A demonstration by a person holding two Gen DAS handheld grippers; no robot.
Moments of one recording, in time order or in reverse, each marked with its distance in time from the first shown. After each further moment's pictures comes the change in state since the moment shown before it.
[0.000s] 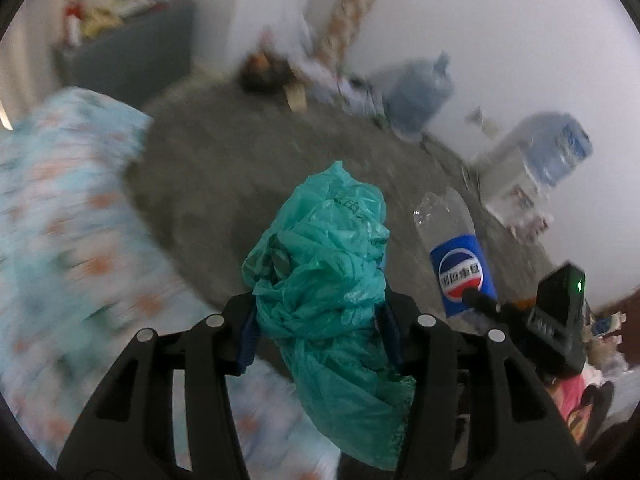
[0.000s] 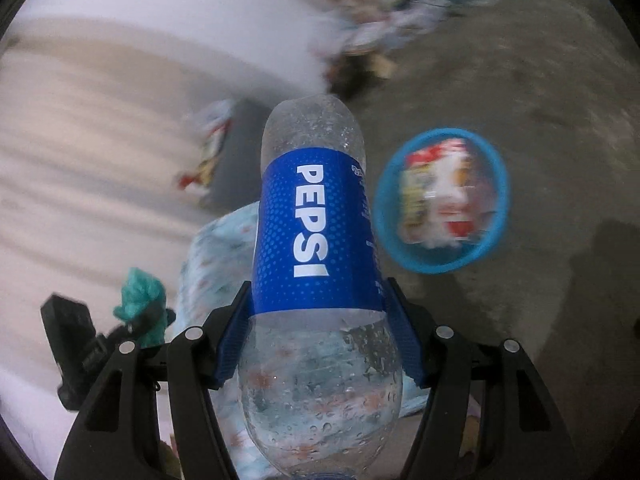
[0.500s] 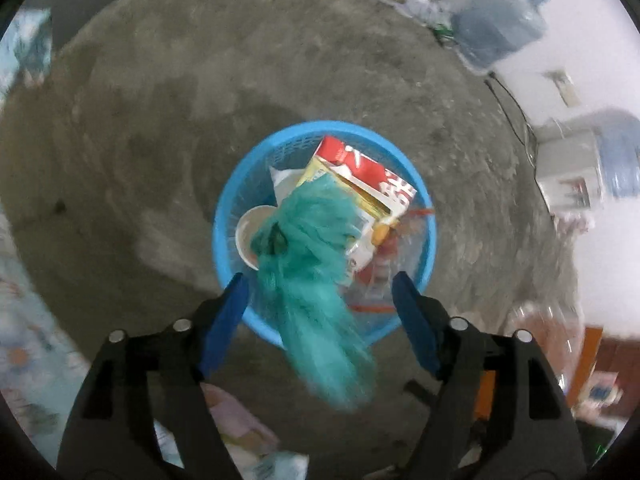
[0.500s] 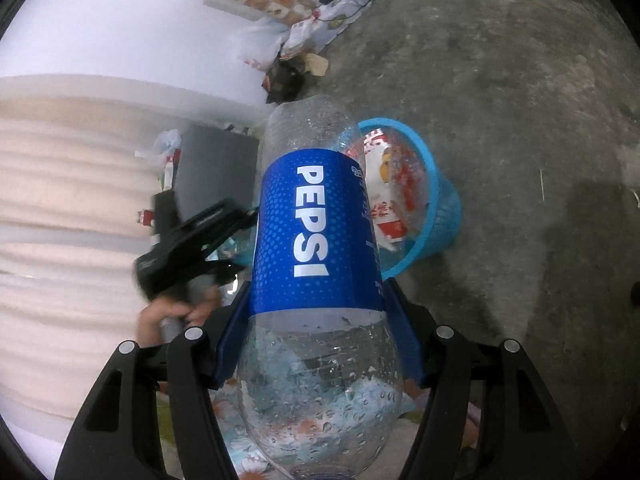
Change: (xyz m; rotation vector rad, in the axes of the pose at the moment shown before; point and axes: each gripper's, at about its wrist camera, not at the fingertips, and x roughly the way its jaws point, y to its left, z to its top) left arm 0.278 0.011 0.060 -0.207 0.323 0.063; right arm 0.018 -0.063 0.014 0.140 0.003 -0.050
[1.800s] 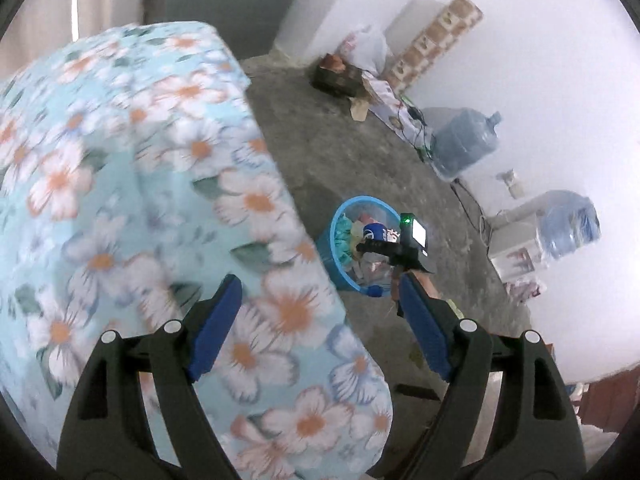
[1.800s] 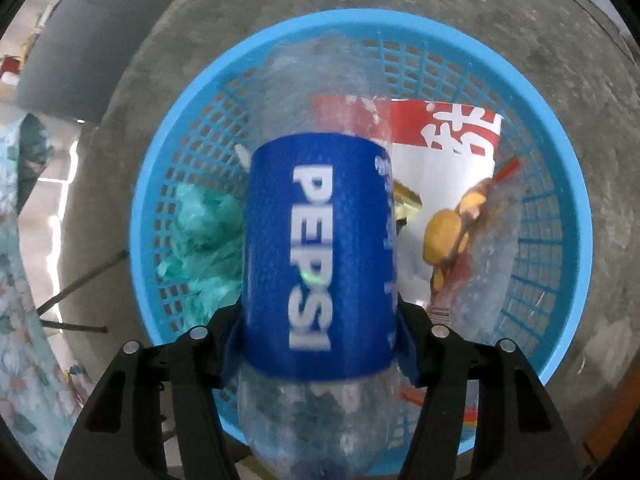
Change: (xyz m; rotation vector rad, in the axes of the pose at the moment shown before) left arm -0.316 0.168 -0.205 -0.111 -0.405 -0.126; right arm 0.316 0.023 0.083 -0.399 0.365 -0.593
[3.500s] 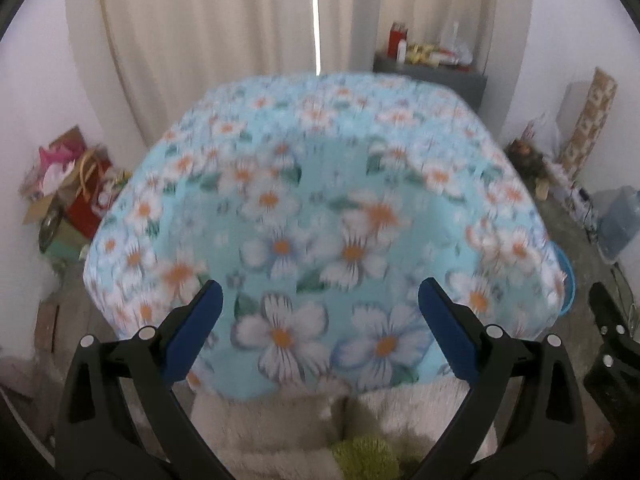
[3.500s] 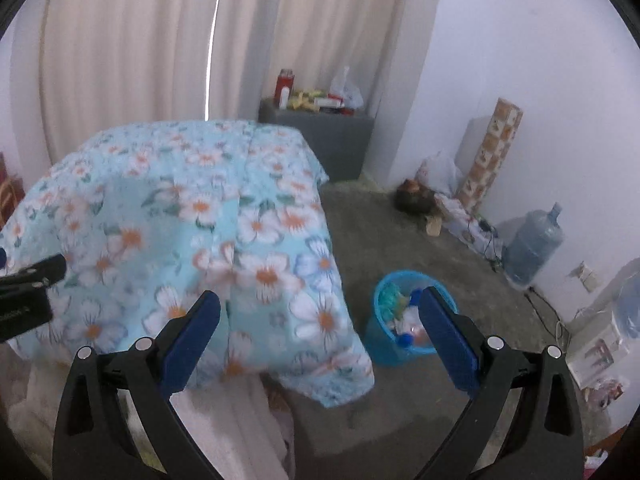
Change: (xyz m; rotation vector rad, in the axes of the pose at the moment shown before) left arm -0.147 0.024 -0.251 -0.232 -0.370 0.734; right arm -0.338 0.198 -0.474 -0.767 -0.800 -0.132
